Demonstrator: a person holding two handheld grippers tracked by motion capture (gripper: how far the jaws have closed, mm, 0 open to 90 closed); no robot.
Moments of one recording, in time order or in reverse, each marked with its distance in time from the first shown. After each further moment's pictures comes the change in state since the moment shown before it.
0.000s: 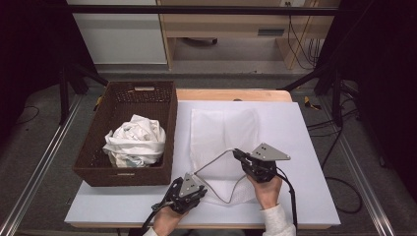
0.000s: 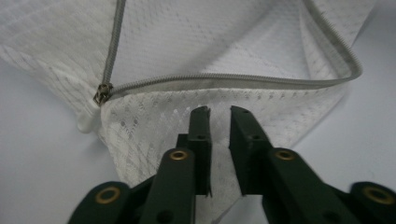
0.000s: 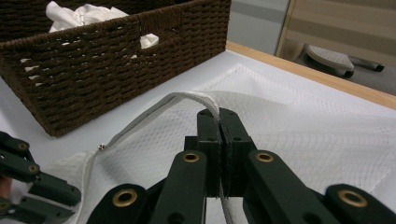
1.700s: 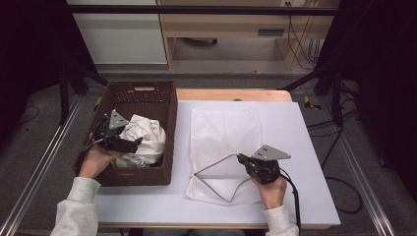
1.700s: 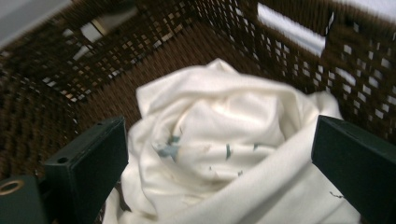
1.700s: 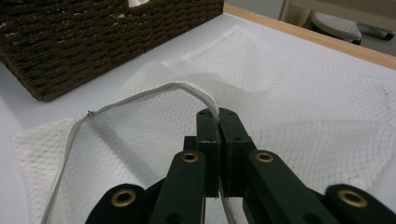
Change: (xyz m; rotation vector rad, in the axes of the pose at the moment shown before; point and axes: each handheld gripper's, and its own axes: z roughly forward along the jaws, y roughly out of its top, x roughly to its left) left arm 0.201 0.044 -0.122 0.158 0.408 0.013; right arm -0.011 -0.014 -0.001 0.121 0.004 0.013
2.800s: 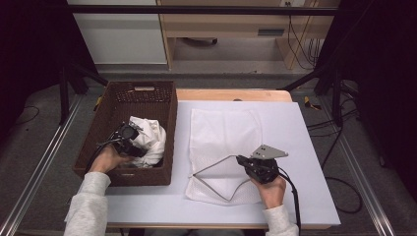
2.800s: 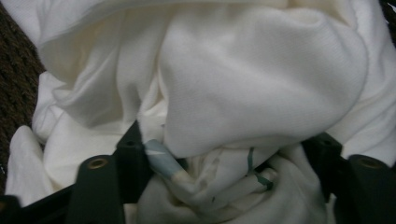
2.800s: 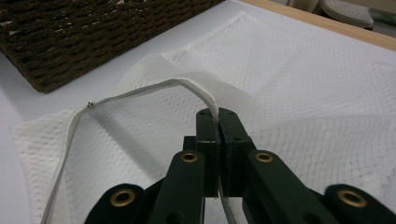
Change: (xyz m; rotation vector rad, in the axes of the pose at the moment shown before) left arm -0.008 -0.011 0.062 0.327 -0.136 -0.090; right arm -0.002 -0.002 0.006 0.045 0.022 0.007
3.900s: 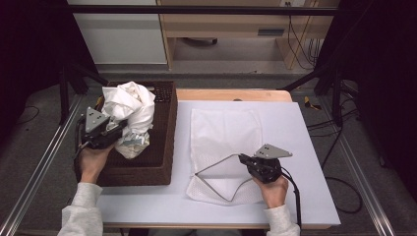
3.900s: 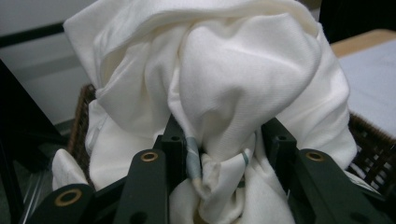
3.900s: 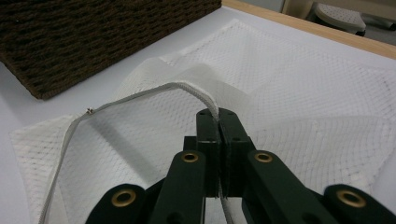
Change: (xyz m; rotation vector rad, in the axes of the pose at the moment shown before) left arm 0.003 -0.026 -0.099 -0.714 0.230 -0.153; right arm -0.003 0.001 -0.007 -0.024 -0.011 0.014
